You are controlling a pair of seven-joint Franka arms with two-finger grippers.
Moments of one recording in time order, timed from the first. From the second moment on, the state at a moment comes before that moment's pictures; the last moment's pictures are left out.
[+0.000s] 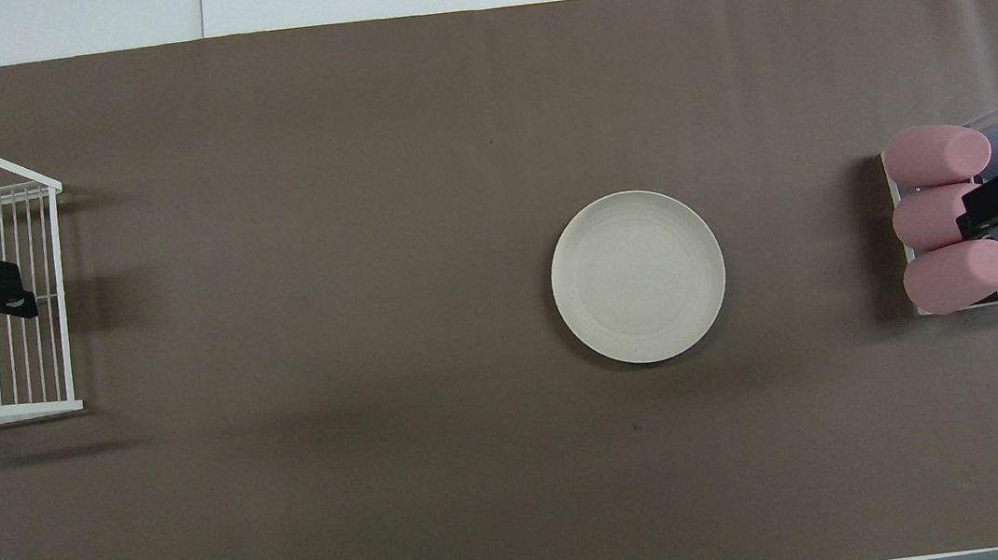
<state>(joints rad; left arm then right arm) -0.06 -0.05 0.00 -1.61 0.01 1.48 -0.22 -0.01 -0.01 -0.07 -1.62 0.00 1.43 -0.08</state>
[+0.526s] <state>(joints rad) -0.16 -0.03 0.00 -1.72 0.34 1.56 -0.30 0.00 -0.01 -0.07 -1.62 0.00 1.42 0.09</state>
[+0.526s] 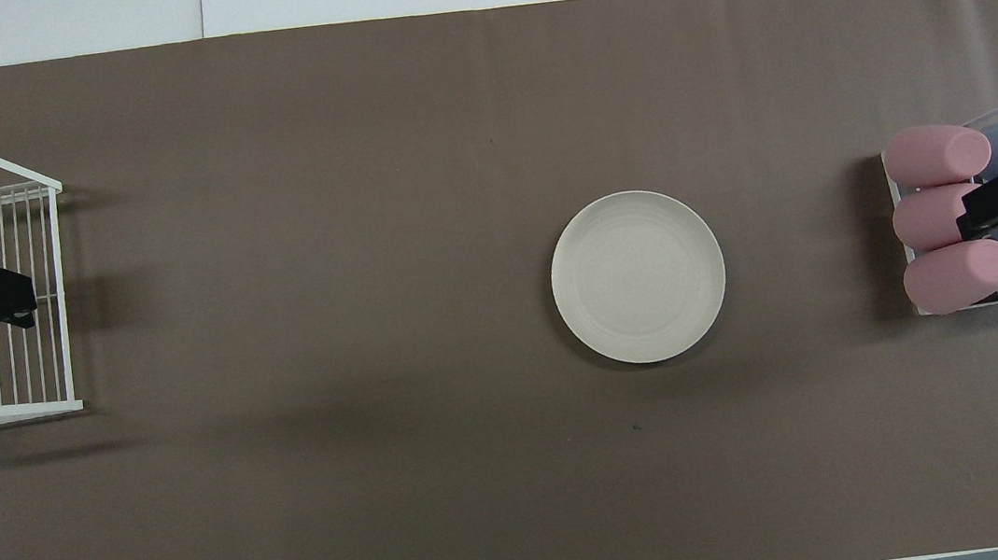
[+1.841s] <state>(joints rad) -0.20 0.29 0.01 -1.77 0.96 1.75 -0.49 0.40 -0.01 -0.03 -1.63 0.14 1.66 1.86</state>
